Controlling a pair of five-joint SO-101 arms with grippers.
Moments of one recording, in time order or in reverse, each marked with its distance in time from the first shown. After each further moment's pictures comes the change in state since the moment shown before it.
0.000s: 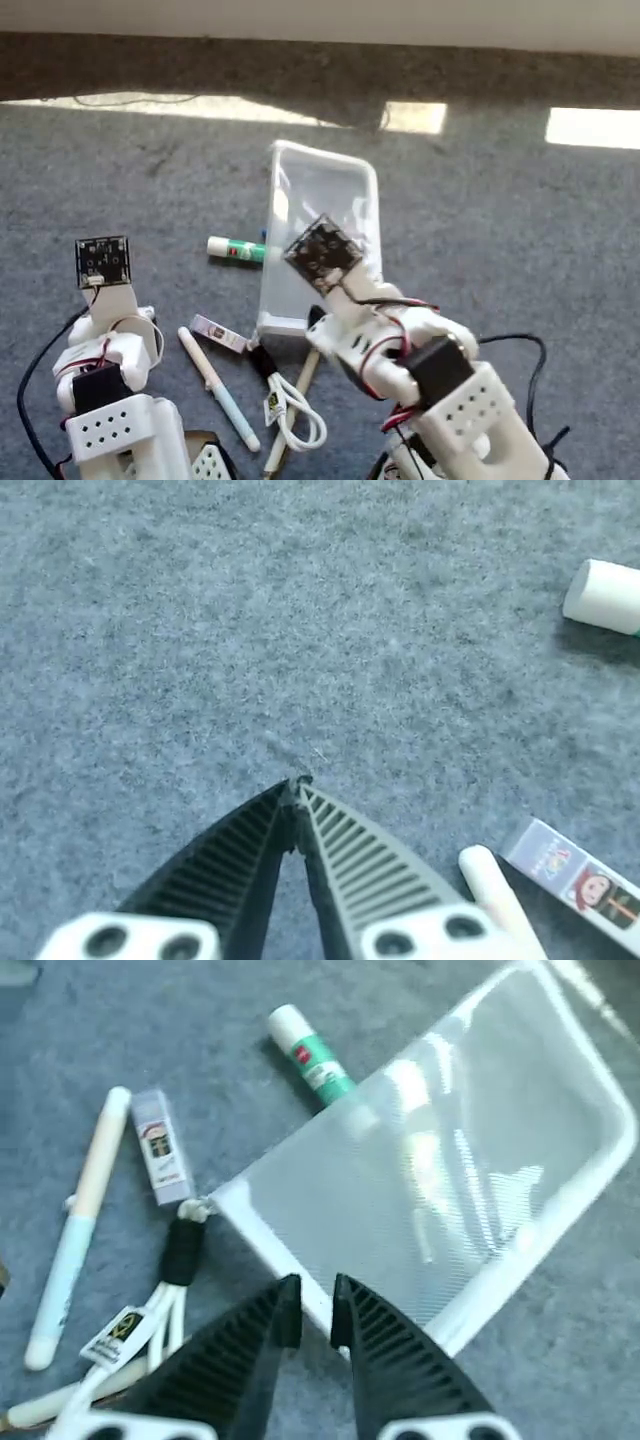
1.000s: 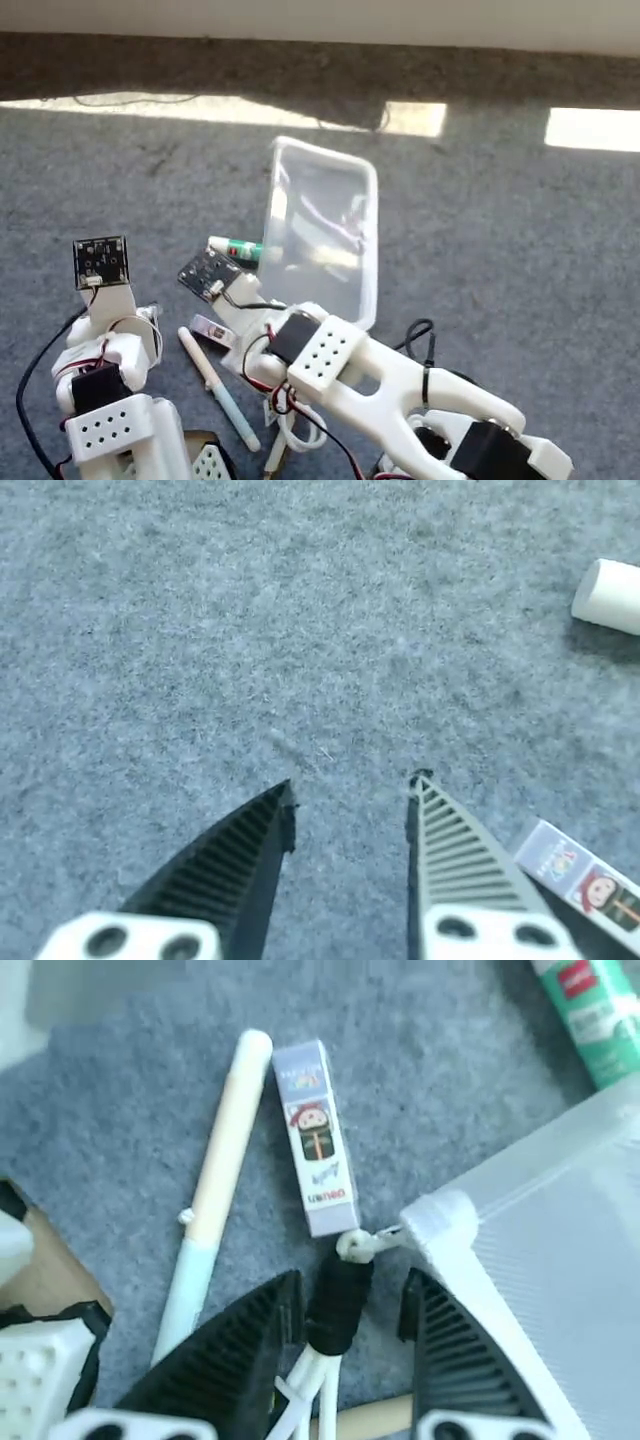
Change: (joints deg) left arm -0.6 0.0 0.0 0.1 0.0; right arm -18.2 39.6 -3.9 -20.3 -18.4
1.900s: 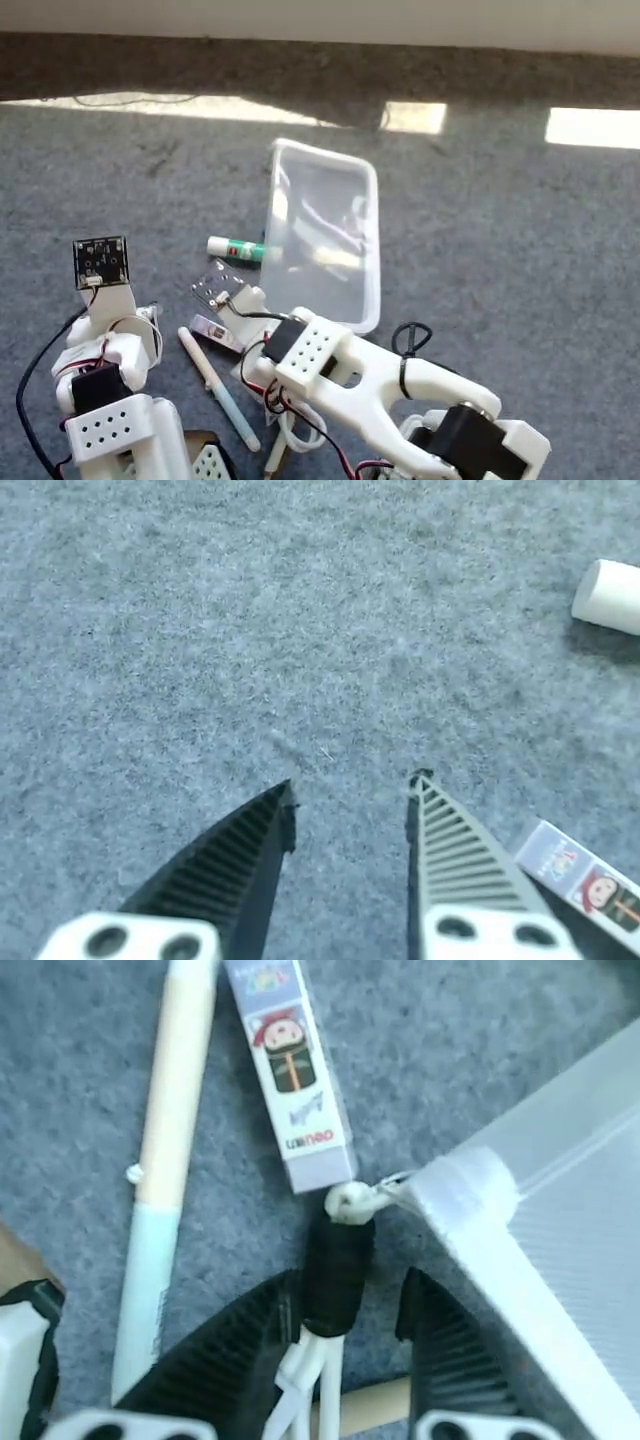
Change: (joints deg) left arm 0.0 0.0 0.0 0.0 -0.1; right arm -0.4 8.3 1.6 -1.2 -1.9
